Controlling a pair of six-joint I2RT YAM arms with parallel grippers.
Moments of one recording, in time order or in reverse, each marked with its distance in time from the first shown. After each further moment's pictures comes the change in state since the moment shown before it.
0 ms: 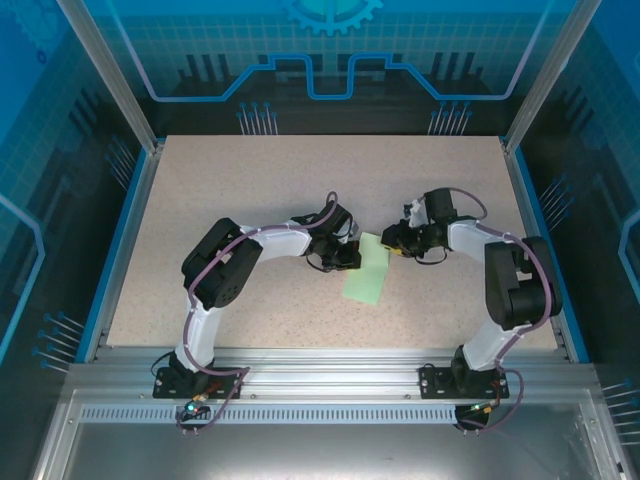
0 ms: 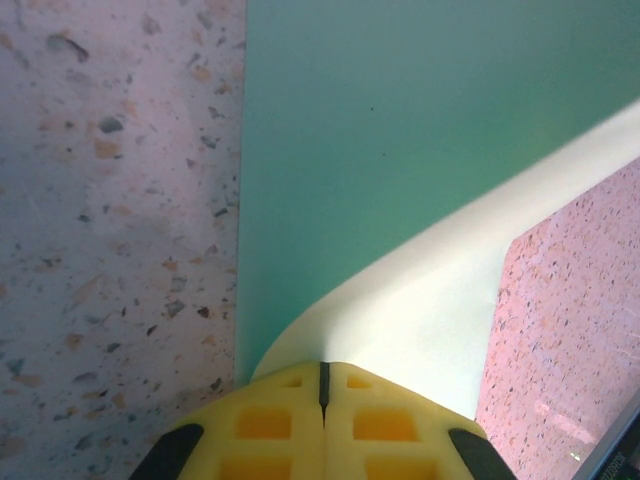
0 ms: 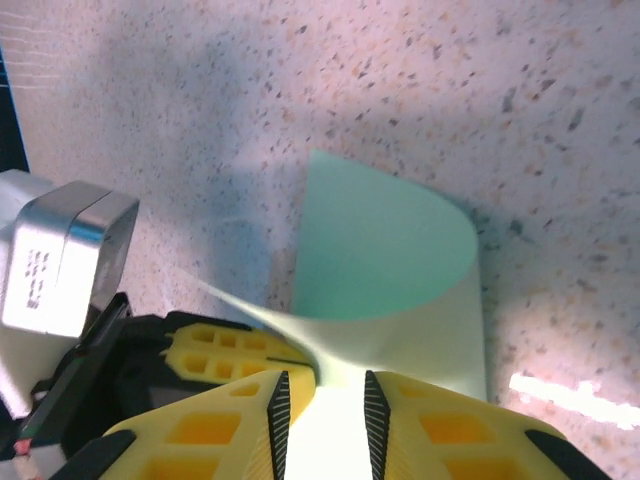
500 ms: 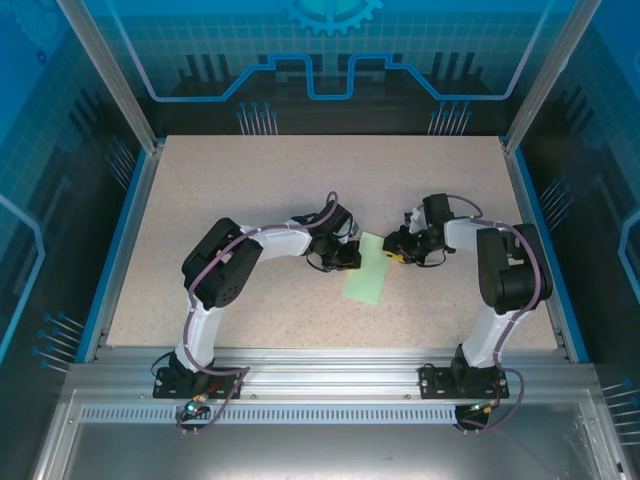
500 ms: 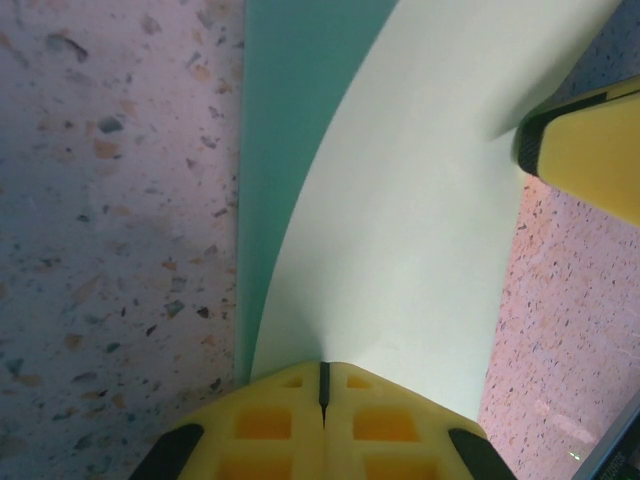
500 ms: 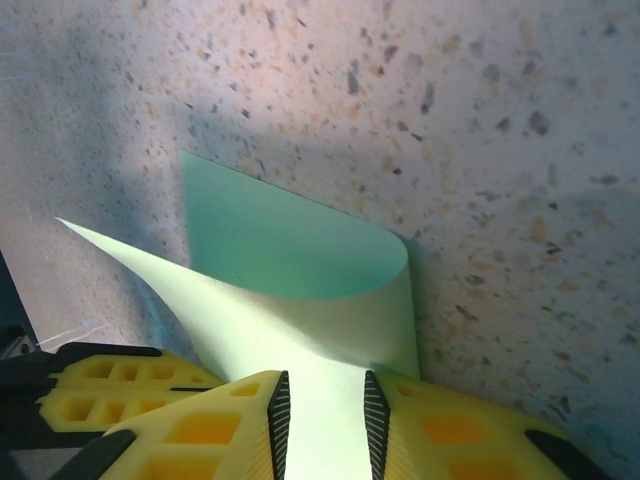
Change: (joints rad) left arm 0.000 0.002 0.005 -0.008 0.000 0.000; right arm -0.021 0.102 0.019 -0.022 0.009 -0.014
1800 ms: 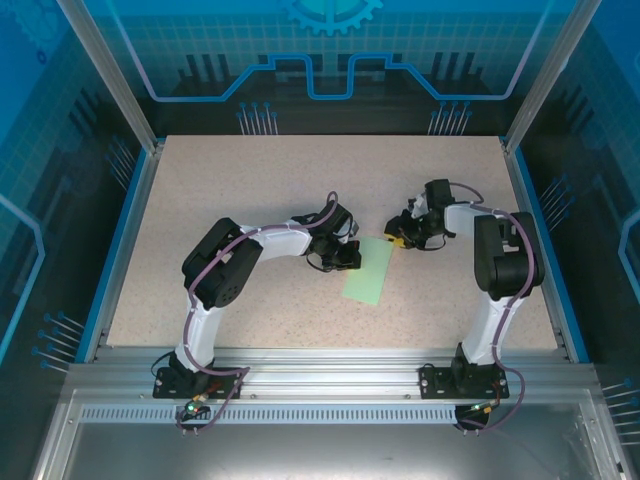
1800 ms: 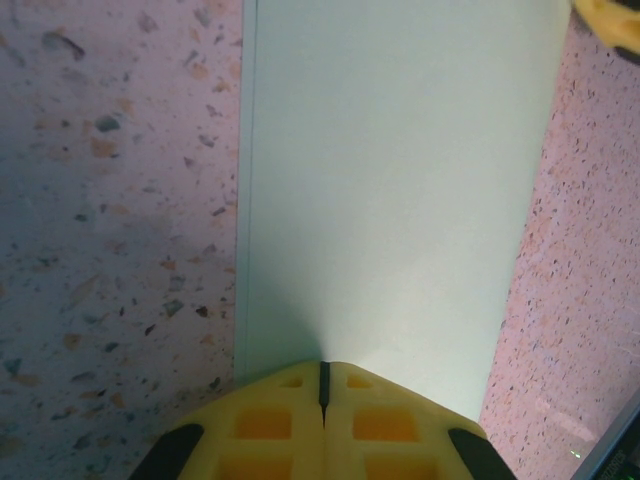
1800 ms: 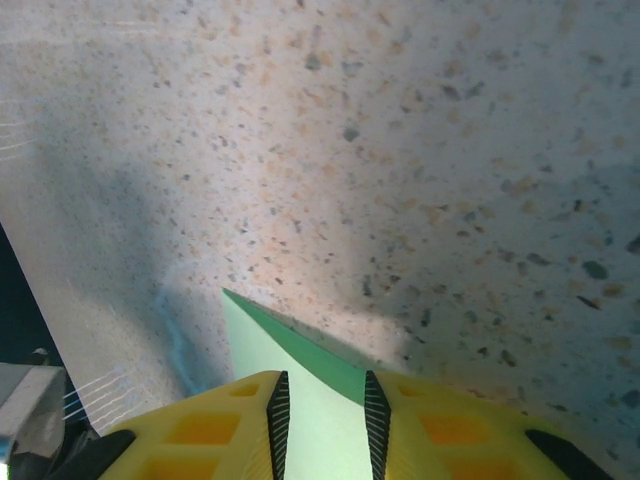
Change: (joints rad) left arm 0.000 0.000 0.001 -0.003 0.003 0.004; right arm -0.034 0.122 0.173 -0.048 0.003 0.068
